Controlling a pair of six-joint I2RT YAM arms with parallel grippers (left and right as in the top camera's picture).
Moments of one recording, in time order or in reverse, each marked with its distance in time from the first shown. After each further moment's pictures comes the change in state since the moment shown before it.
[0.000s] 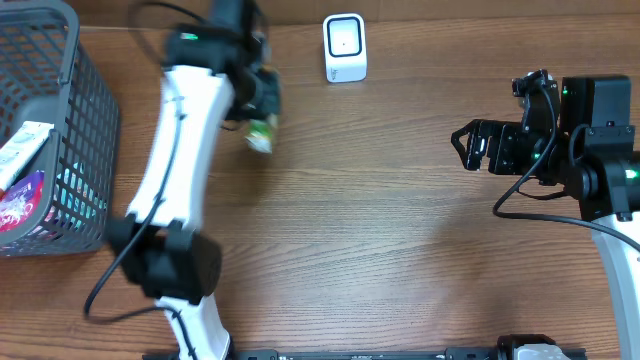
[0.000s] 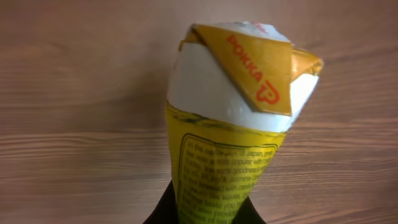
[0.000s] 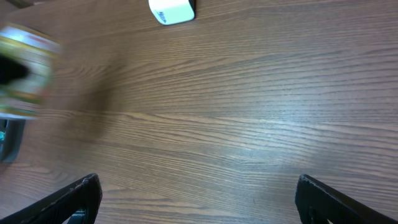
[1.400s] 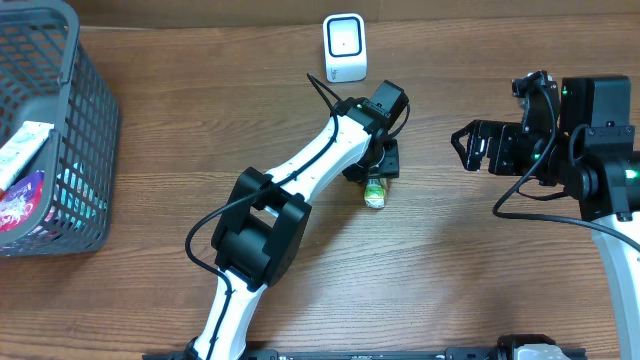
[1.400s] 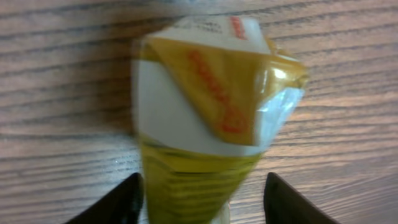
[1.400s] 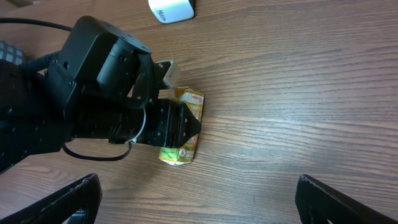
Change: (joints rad) left arm -0.425 0.258 -0.236 0.423 0.089 -0.410; right arm 0.000 0.000 0.000 -0.005 0.000 0.000
